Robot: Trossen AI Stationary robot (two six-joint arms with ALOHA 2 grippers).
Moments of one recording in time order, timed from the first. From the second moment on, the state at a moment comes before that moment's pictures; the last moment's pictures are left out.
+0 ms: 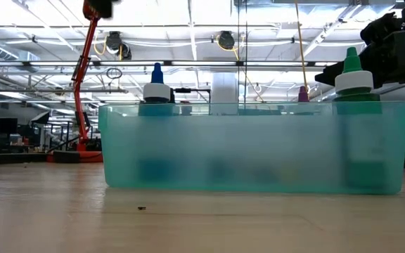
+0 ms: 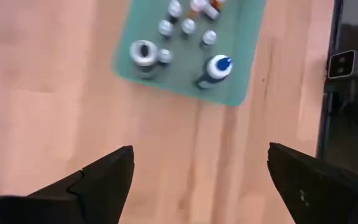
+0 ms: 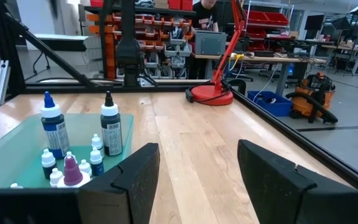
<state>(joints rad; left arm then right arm) -0.24 1.49 1.56 -1.23 0.02 -0.42 -0.01 0.13 0.02 0.08 0.21 -0.04</state>
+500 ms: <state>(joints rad) -0.31 0.68 0.66 0.12 -0.08 0.20 -0.01 0.13 0.02 0.08 0.21 -0.04</state>
